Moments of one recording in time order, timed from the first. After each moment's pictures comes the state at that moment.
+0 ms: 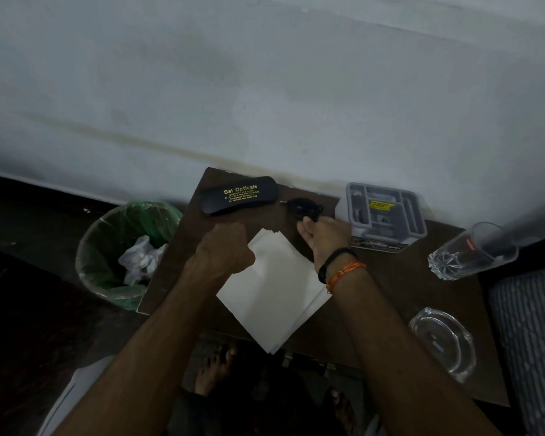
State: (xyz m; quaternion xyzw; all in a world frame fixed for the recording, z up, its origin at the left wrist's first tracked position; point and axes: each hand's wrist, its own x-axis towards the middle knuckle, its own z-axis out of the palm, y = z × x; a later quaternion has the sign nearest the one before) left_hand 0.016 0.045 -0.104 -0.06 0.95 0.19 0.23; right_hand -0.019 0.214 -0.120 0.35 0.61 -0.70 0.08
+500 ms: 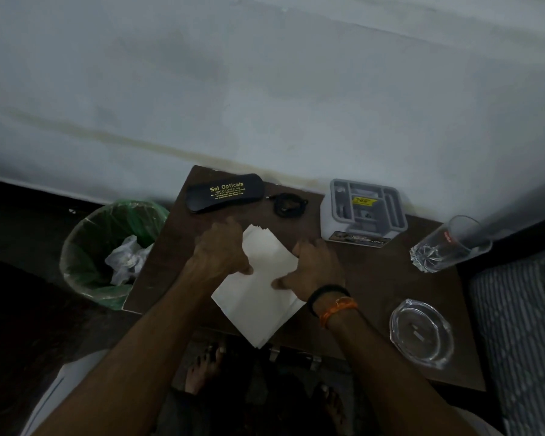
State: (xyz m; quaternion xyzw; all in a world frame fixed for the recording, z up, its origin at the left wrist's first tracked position) left_hand 0.020 0.063 -0.104 -0.05 0.95 0.15 0.26; right_hand 0.041 0.234 -0.124 0.04 0.97 -0.16 0.20
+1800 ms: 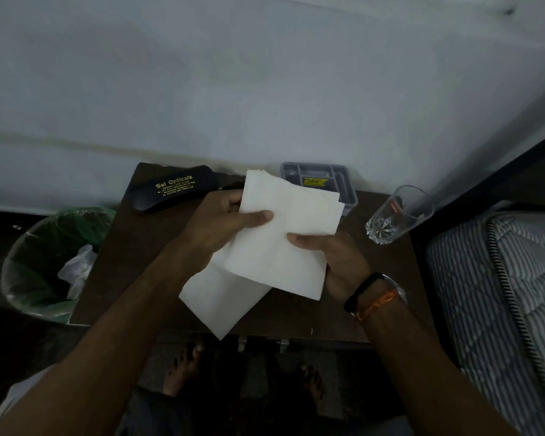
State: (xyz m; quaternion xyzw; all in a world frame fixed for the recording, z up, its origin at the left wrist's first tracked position) left_hand 0.024 0.120 -0.070 0.00 0.71 0.67 0.20; right_hand 0.067 0.322 -0.093 0.16 0.56 -0.80 0.15
